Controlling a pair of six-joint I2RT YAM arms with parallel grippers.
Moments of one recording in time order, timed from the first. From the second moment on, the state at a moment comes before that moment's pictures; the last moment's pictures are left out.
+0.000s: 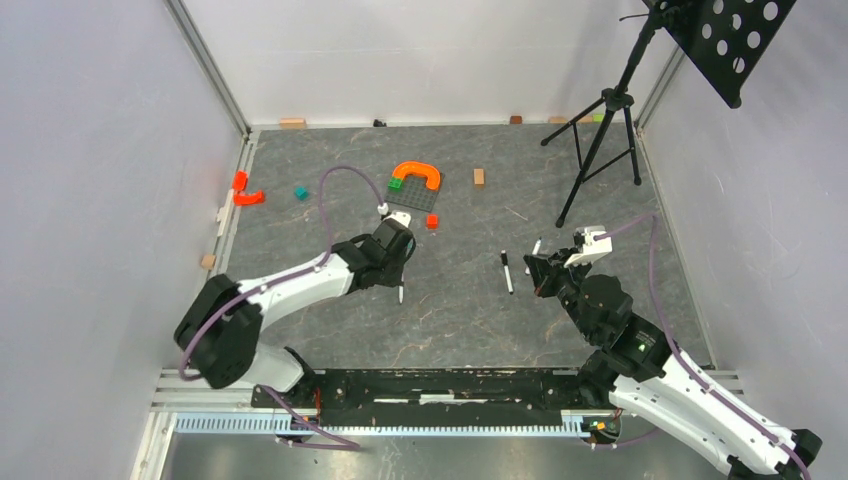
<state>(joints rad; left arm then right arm) -0.74 1.47 0.83 -0.41 -0.26 -0.47 0.82 0.43 0.48 -0.24 0.47 0.42</state>
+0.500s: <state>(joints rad) -0.90 1.33 0.92 -0.32 0.12 0.19 0.82 0.41 0.53 -0.30 0.59 0.34</state>
